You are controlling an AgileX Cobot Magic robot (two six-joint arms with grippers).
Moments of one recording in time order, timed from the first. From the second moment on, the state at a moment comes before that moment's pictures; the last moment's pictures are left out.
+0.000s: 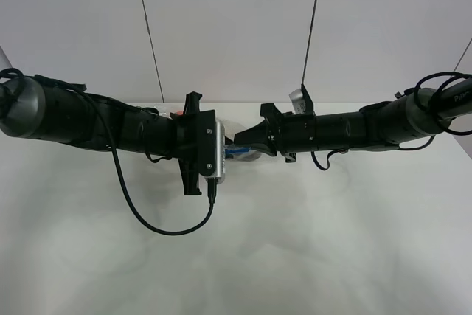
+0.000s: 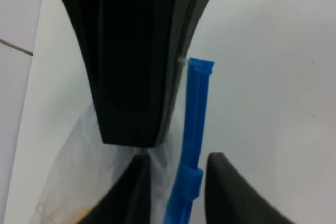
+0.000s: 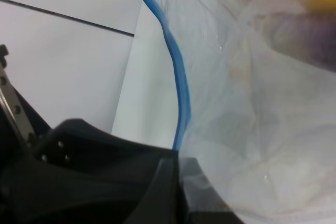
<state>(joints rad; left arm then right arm) -0.45 1.86 -0.98 -1.73 0.29 2.90 0.21 2.06 -1.07 1.74 0.98 -1.24</state>
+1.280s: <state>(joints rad) -0.24 1.86 -0.98 -1.73 0.17 2.83 0.21 2.06 -1.08 1.76 0.98 -1.24</state>
